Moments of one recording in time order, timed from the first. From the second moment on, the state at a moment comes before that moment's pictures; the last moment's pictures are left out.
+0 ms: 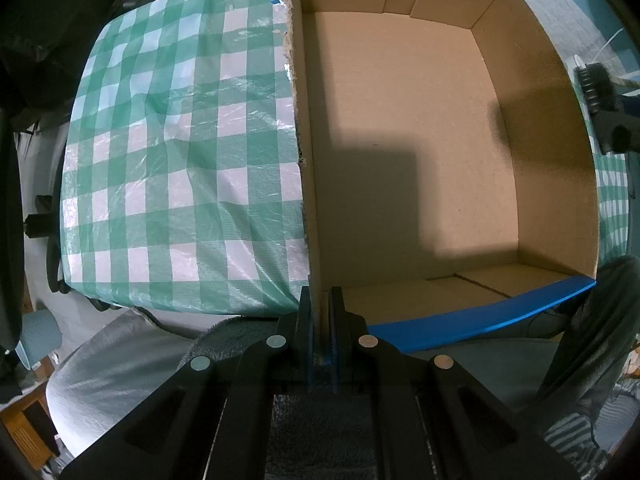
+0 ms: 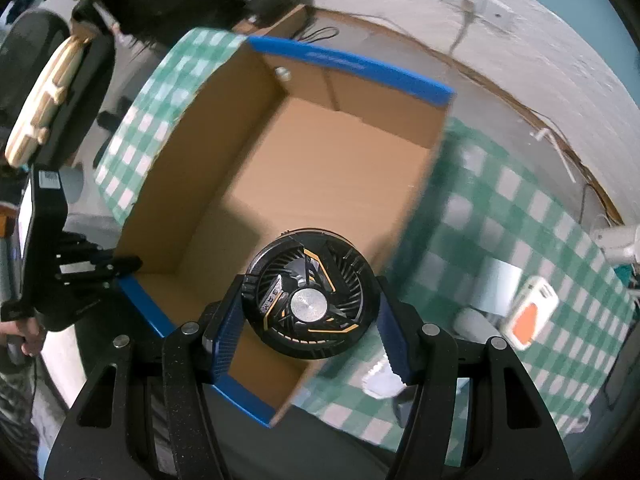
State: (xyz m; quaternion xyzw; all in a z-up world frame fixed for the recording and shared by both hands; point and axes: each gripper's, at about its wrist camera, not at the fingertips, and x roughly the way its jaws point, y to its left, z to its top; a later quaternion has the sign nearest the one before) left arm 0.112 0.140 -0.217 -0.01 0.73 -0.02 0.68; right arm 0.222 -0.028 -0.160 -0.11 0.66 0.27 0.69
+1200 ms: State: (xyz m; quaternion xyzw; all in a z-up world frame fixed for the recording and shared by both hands) left arm 0.109 0.142 -0.222 -0.01 0.73 -0.02 0.68; right arm 0.212 -0.017 -0.184 -0.13 0.66 0.25 0.70
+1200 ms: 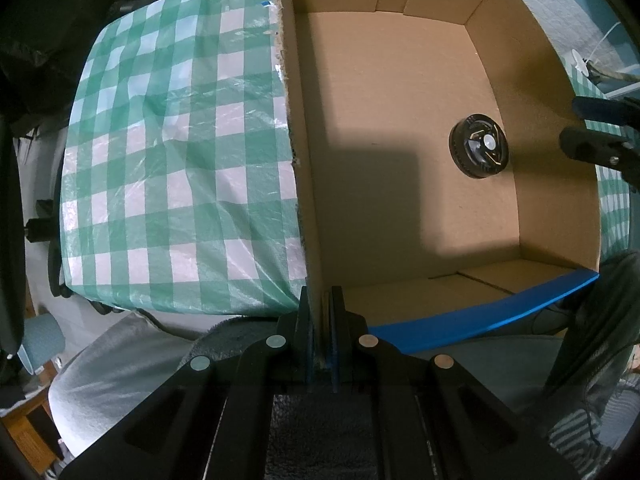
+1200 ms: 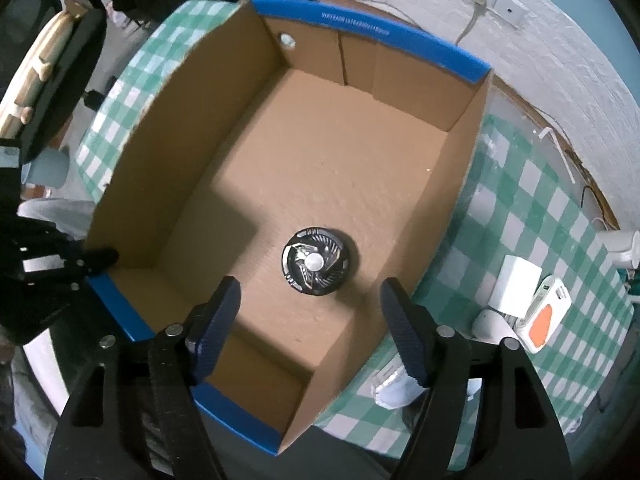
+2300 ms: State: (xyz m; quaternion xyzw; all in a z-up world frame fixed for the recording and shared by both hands) left arm 0.109 0.139 -0.222 0.00 0.73 -0.02 0.69; right arm 0.189 -0.207 -0.231 -0.03 0.72 0.10 0.68
